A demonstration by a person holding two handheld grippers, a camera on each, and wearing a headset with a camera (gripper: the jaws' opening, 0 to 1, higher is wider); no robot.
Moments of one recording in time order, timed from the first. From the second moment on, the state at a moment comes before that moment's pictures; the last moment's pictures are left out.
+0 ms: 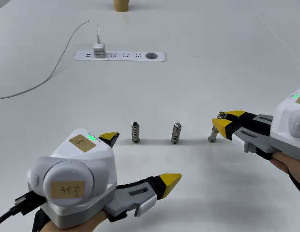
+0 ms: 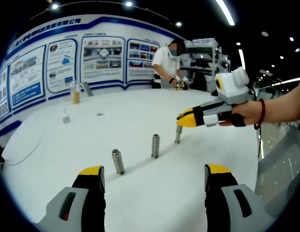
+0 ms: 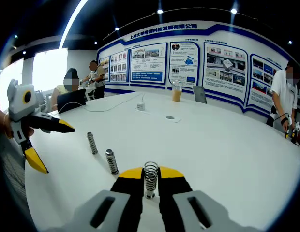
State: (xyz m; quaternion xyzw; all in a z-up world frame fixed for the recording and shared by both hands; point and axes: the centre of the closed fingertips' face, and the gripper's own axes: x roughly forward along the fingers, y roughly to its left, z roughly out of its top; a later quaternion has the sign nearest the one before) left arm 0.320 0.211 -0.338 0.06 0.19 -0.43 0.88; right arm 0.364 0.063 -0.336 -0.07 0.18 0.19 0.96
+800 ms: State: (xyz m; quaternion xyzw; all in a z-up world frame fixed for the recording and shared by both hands) left arm 0.320 0.213 -0.342 0.07 0.20 -0.43 0.88; right arm 0.363 0.063 -0.361 -0.05 0.22 0.17 0.96
